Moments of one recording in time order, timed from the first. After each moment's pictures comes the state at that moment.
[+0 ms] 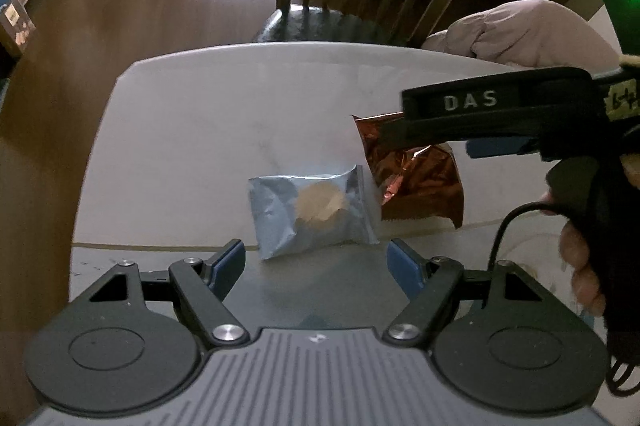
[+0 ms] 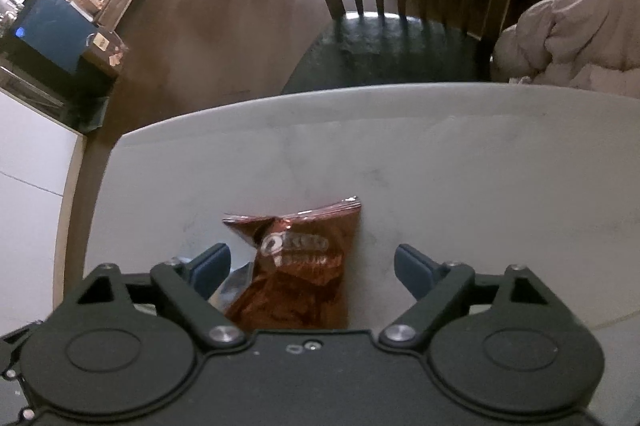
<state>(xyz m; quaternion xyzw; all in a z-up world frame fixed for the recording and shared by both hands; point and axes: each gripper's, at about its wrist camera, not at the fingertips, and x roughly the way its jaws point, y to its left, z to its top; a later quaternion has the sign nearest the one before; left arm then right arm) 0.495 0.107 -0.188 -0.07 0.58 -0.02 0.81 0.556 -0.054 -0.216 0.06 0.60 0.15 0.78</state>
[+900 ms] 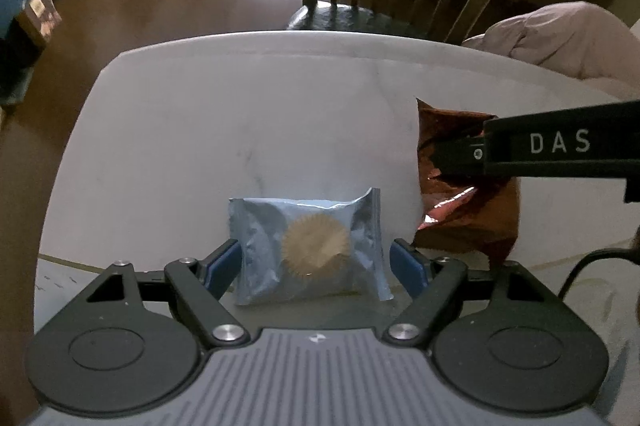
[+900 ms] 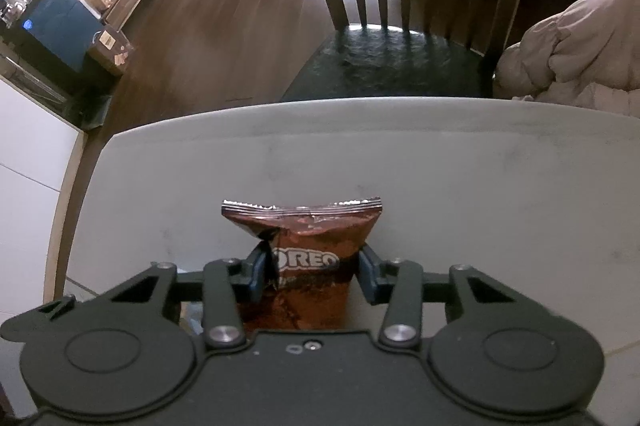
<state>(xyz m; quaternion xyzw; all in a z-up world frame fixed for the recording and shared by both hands) 0.519 0.080 -0.227 -0.06 0.57 0.04 0.82 0.554 -0.067 -0.219 0.04 0.58 0.17 0.79</state>
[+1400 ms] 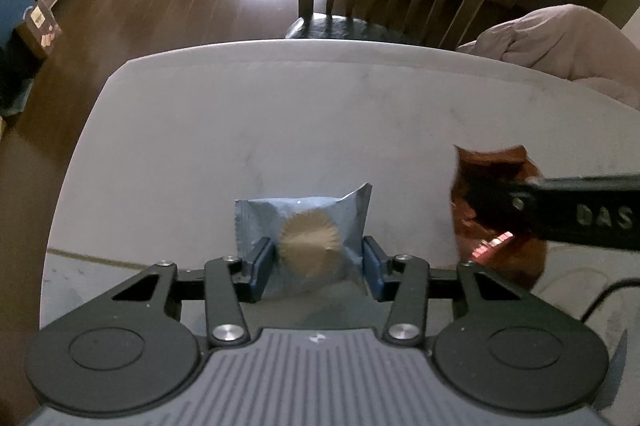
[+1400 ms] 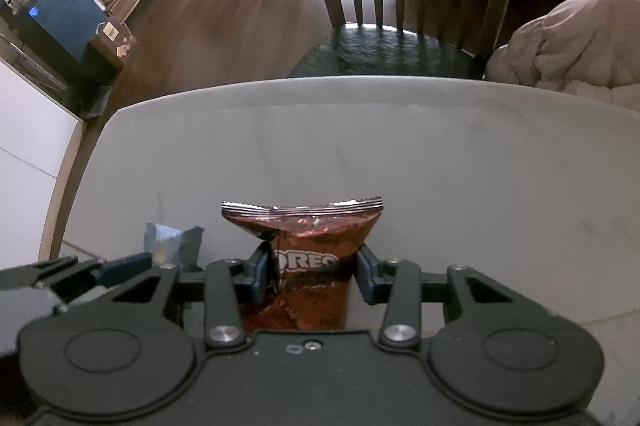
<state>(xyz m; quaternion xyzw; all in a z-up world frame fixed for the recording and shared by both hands) 0.503 0.080 -0.215 -0.07 0.56 0.03 0.83 0.525 -0.087 -0.208 0.03 0.58 0.18 0.80</state>
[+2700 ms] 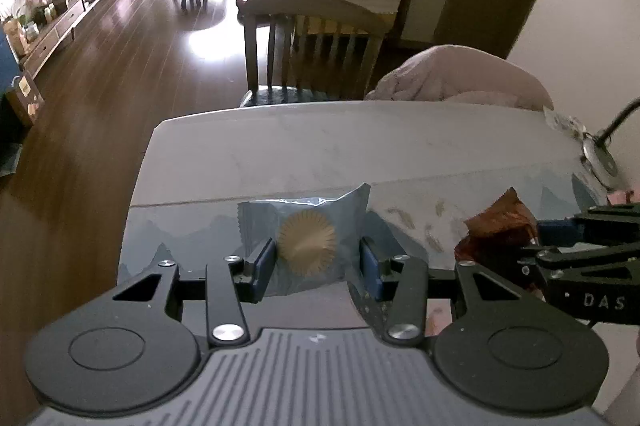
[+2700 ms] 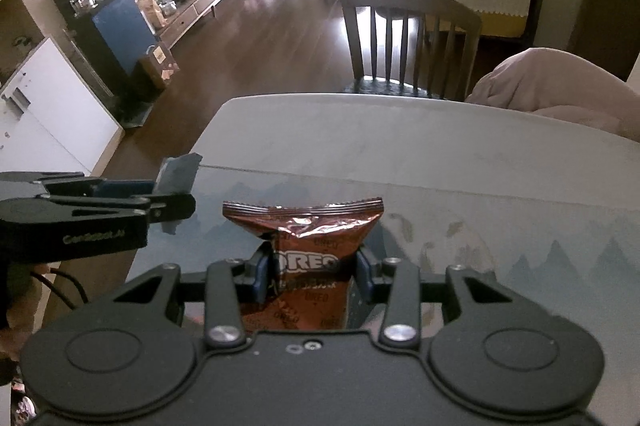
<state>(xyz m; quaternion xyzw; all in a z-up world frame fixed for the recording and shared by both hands) 0.296 0.046 -0.023 -0.04 0.47 -0.05 0.88 0.300 -0.152 -0.047 0.00 0.49 0.21 0.85</state>
